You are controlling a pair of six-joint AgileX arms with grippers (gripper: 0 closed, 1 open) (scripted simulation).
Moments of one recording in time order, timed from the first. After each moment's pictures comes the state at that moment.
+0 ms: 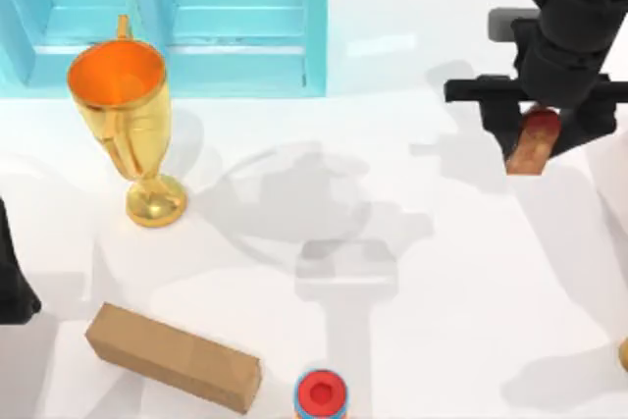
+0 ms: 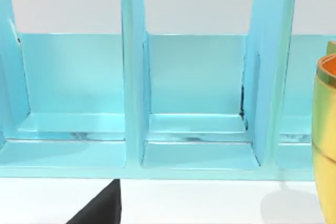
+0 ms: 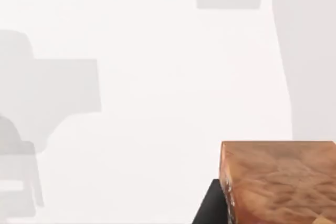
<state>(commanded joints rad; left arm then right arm) 0.00 0.00 0.00 0.00 0.00 0.00 0.35 2.05 1.75 -1.25 0.01 0.38</state>
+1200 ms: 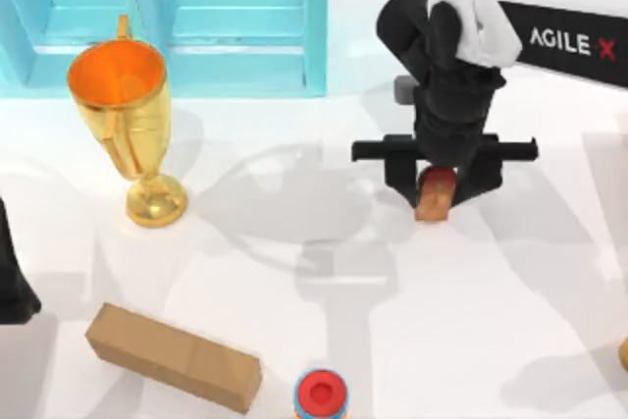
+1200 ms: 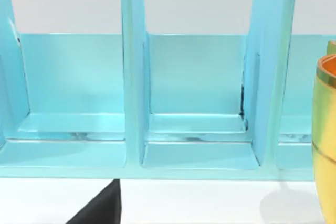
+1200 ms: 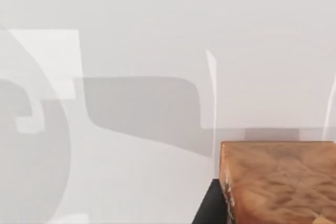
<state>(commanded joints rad) 0.00 0.00 0.00 0.00 0.00 0.00 0.49 2.29 1.77 -1.04 0.01 0.52</state>
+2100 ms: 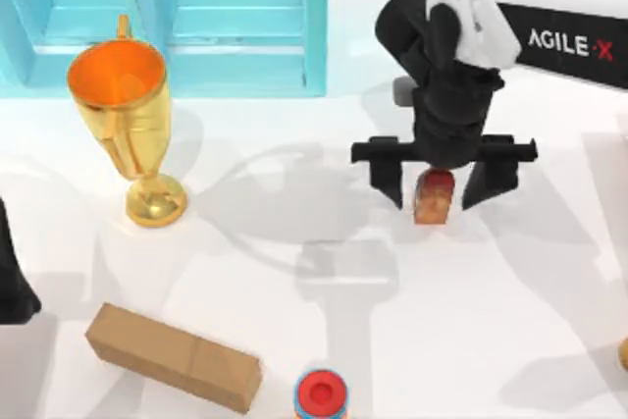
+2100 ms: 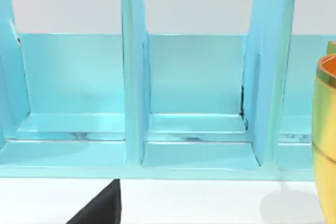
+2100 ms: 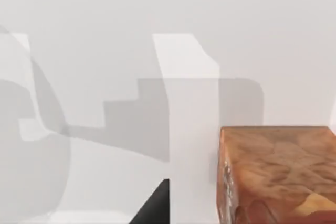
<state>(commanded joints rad) 0.00 0.00 0.00 0.00 0.00 0.00 0.49 2.29 1.77 -1.04 0.01 0.52</state>
